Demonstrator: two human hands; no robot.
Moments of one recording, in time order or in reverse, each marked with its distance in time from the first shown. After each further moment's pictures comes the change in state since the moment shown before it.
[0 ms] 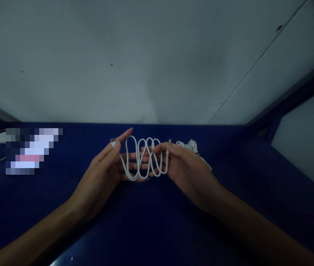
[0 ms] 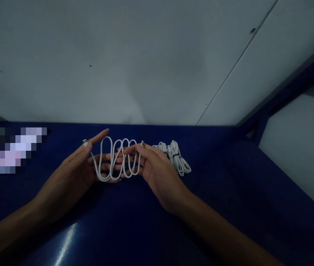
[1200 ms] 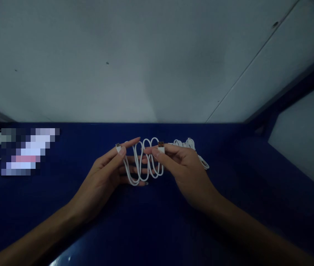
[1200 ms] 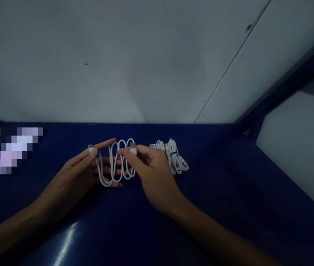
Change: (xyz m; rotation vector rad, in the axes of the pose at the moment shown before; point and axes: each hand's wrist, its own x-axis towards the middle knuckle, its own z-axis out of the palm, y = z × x) left_hand 0.000 -0.008 -0.002 0.054 -0.065 -0.051; right_hand -0.002 0.001 0.013 -0.363 0.182 -0.110
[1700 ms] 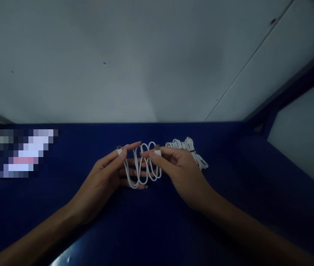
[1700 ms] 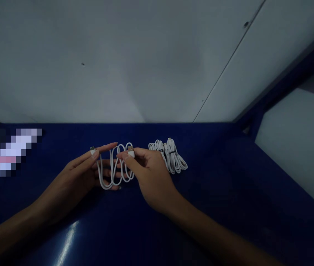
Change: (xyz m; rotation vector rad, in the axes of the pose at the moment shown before) left_hand 0.002 0.000 -0.001 0.034 -0.015 -0.049; right_hand 0.002 0.008 -0.001 -0.012 -0.034 0.015
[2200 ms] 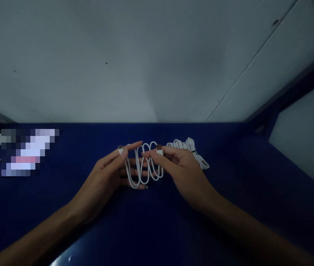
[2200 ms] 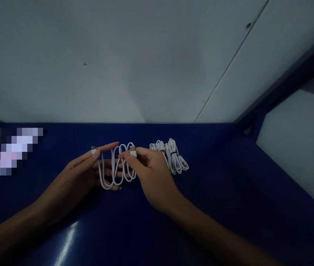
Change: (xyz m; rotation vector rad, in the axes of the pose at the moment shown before) left_hand 0.000 0.000 0.001 -0.001 -0.007 0.004; right_hand -0.001 -0.005 -0.001 -0.024 0.016 0.011
